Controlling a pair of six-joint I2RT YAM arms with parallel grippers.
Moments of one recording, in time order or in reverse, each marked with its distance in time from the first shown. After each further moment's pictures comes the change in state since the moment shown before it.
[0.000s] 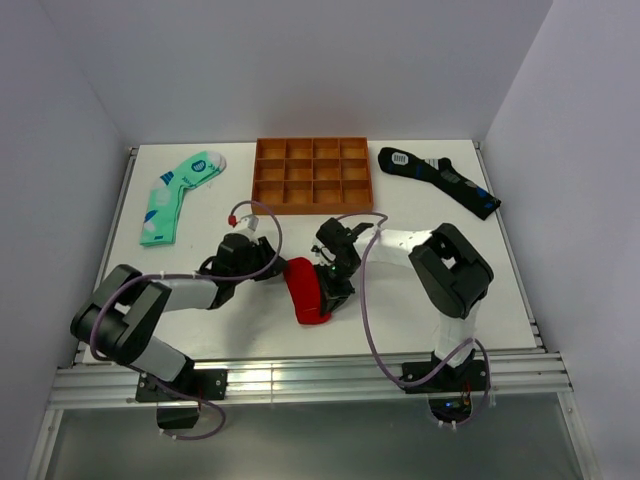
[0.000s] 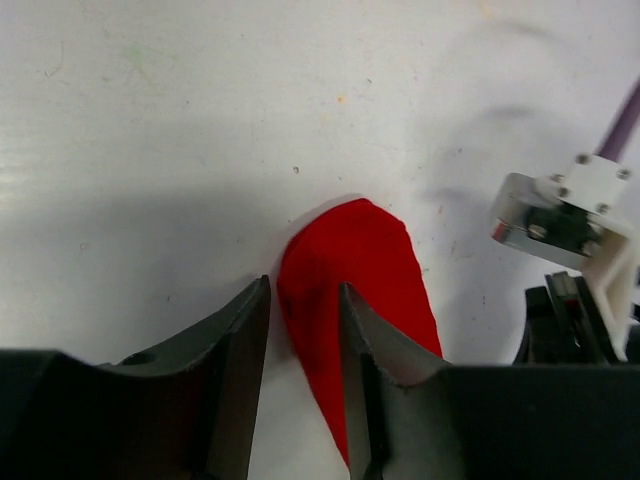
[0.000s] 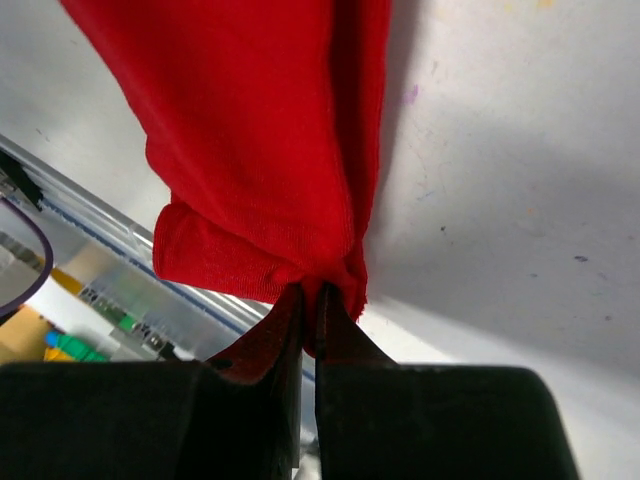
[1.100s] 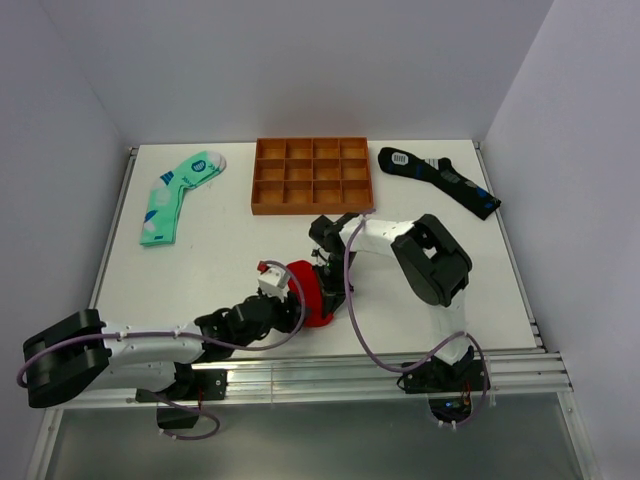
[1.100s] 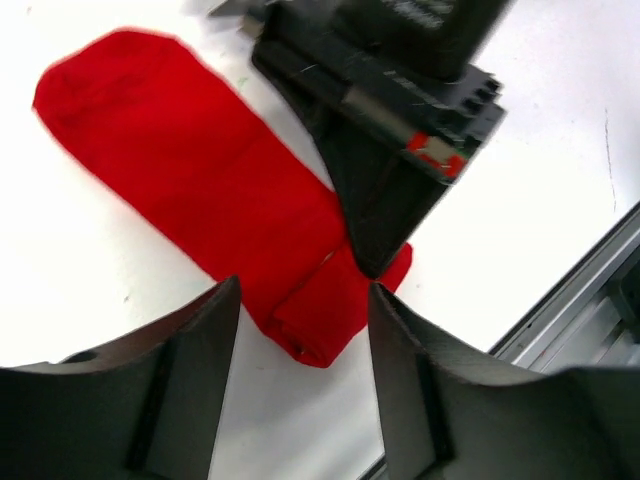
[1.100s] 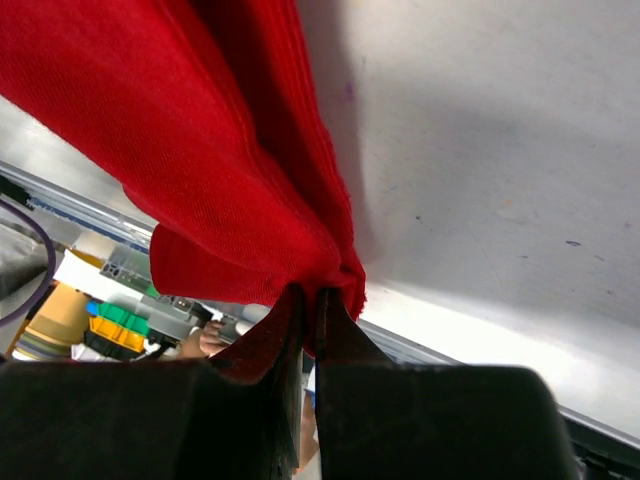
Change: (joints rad) left arm -0.618 -0.413 -0.235 -0.045 -0.454 0.101; right arm 0.000 0.156 0.193 -0.281 -0.005 0.018
